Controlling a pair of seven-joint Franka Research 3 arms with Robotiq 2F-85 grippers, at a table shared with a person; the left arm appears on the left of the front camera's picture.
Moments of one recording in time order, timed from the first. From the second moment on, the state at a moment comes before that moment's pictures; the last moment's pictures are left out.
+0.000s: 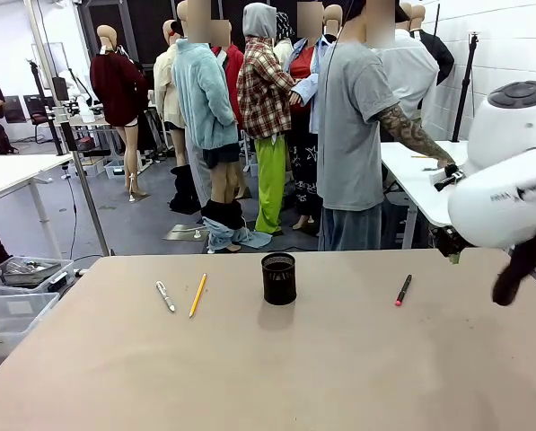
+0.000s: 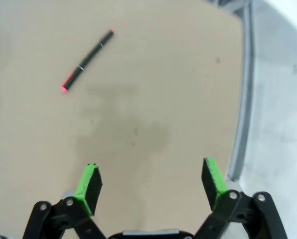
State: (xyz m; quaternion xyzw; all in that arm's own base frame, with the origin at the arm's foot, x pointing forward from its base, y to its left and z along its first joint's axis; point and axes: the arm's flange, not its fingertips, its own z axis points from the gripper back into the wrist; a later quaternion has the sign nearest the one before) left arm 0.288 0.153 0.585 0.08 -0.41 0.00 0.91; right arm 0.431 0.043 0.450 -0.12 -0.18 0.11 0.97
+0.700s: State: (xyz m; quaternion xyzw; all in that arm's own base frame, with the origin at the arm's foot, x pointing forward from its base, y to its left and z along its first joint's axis) left arm 0.288 0.153 0.585 0.08 -0.41 0.00 0.91; right arm 0.563 0.080 0.381 0.00 -0.05 -0.02 1.00
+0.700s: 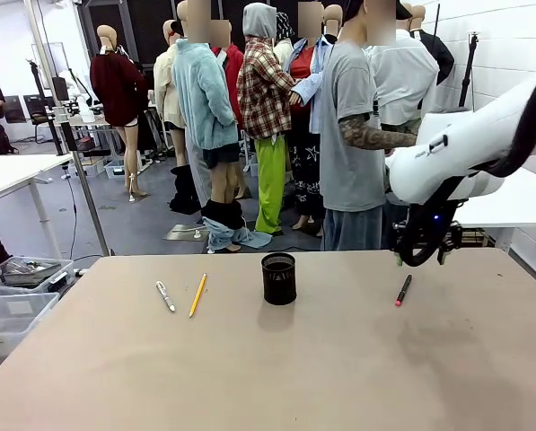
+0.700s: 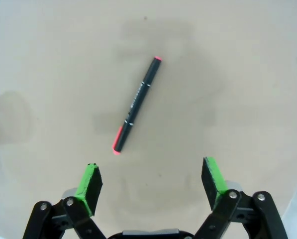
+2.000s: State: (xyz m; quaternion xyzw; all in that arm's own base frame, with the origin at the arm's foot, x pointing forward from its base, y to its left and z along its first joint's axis) left arm 0.288 0.153 0.585 0.08 -0.41 0.00 0.91; right arm 0.591 0.104 0.305 -0.01 0.00 -0.07 1.00
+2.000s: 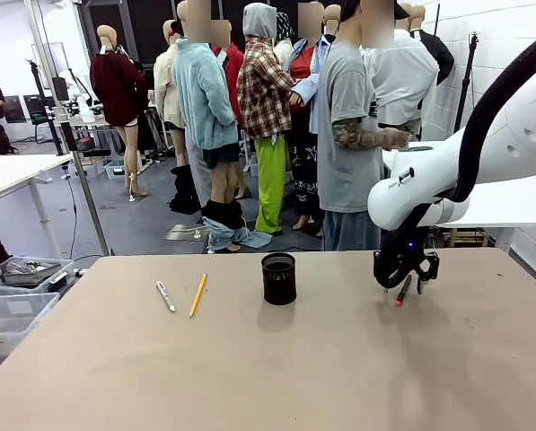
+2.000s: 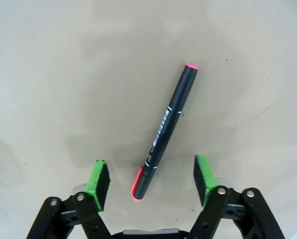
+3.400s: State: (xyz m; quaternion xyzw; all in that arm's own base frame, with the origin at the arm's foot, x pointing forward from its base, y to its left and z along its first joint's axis) left arm 0.288 0.152 0.585 0.08 -0.41 0.00 0.91; right arm 0.576 0.155 0.366 0.00 -0.15 0.20 0.97
